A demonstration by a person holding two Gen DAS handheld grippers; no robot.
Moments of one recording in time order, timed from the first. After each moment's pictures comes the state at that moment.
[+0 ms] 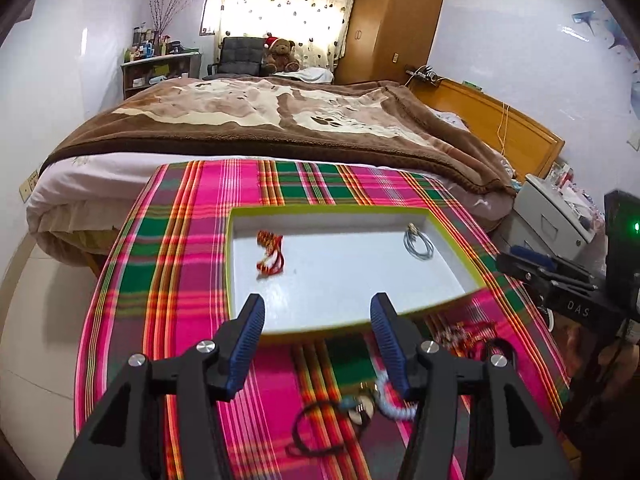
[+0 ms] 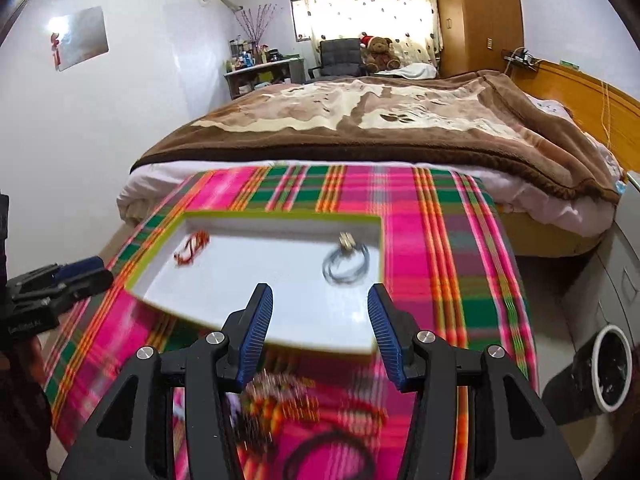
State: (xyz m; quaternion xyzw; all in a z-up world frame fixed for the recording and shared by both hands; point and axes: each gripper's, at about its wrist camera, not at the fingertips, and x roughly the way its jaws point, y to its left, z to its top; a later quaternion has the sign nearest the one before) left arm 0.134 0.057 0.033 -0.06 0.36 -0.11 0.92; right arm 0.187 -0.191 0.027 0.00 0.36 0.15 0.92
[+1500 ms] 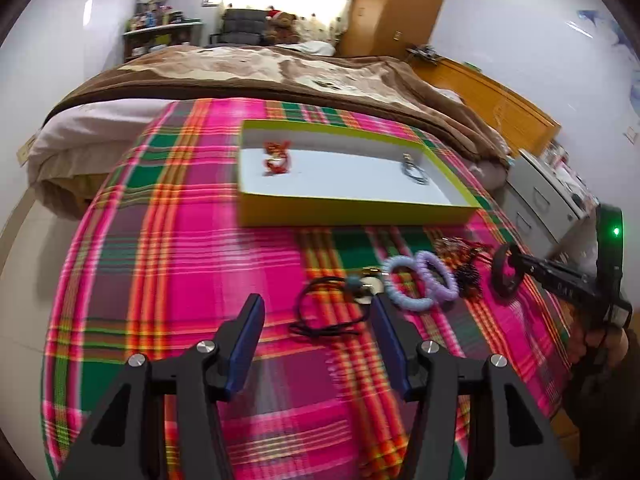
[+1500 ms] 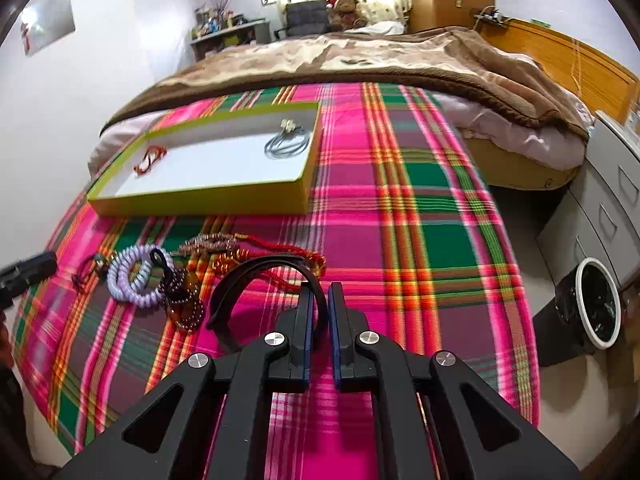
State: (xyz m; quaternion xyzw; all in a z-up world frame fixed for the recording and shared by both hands) left arm 0.077 0.063 -0.018 -0.07 0.41 -0.13 0.90; right arm 0.133 -0.235 -0.031 0.01 0.42 0.09 0.90
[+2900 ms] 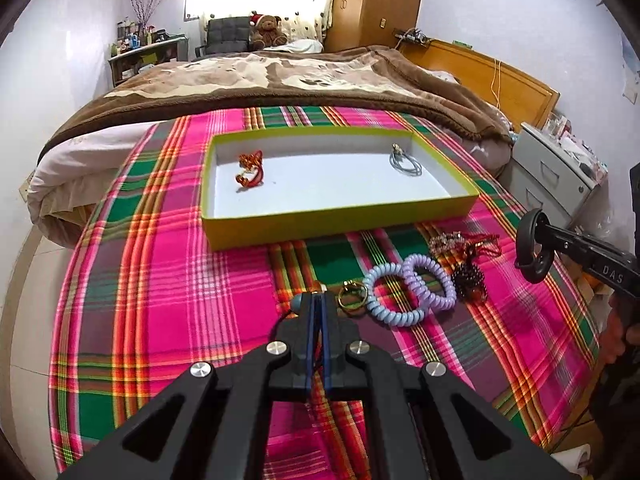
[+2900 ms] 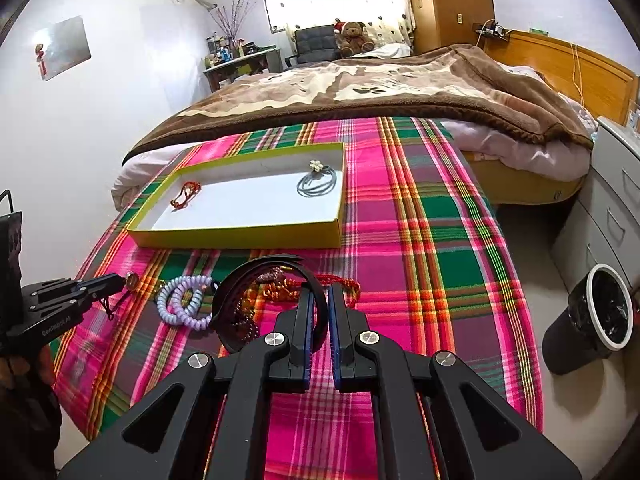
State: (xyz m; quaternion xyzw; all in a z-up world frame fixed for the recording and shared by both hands) left arm 0.087 0.034 -0.010 -0.01 0.40 -0.11 0.91; right arm 0.117 -0.225 0.000 0.04 0.38 0.12 0.91
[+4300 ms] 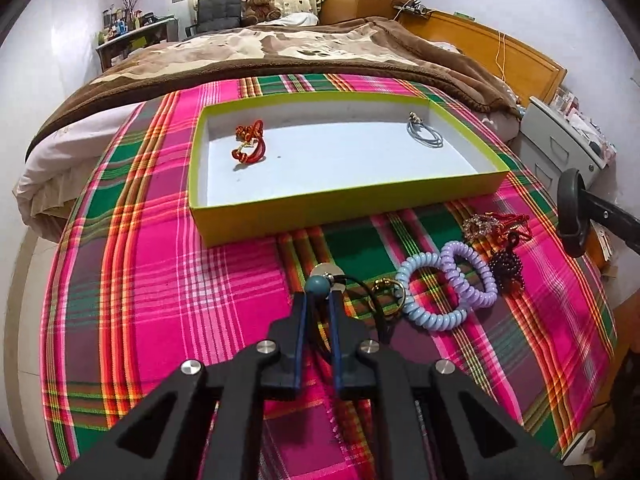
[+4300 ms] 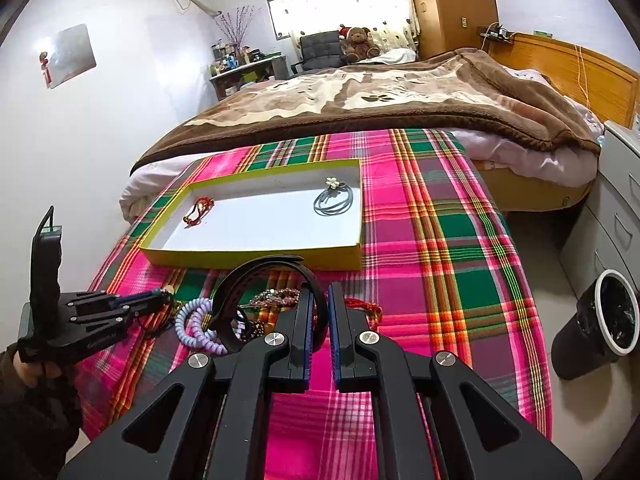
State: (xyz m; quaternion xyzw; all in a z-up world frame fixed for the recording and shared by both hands) left arm 0.117 0.035 -0.034 0.01 0.45 -0.12 0.89; right arm 0.126 -0.214 0.011 0.05 0.37 0.13 0.92
